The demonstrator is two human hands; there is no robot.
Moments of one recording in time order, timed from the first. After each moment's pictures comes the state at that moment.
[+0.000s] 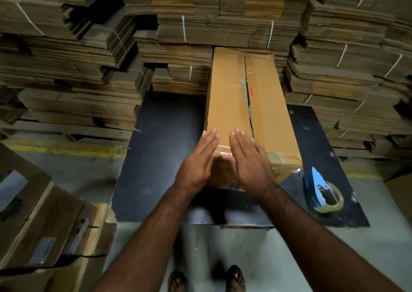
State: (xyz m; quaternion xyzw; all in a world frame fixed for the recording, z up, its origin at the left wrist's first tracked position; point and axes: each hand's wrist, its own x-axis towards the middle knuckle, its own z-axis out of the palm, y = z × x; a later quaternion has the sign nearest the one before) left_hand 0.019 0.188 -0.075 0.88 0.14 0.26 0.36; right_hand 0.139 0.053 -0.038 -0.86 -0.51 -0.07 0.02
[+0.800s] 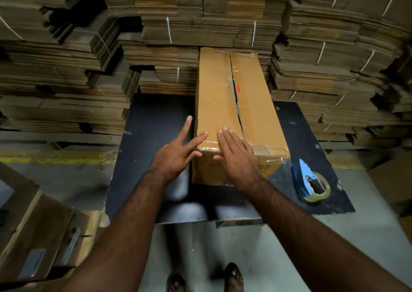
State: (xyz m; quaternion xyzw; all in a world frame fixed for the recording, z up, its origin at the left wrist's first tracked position) left_hand 0.003 0.239 -0.067 0.96 0.10 0.15 0.22; right_hand 0.123 0.056 -0.035 -0.87 -0.49 -0.04 -0.02
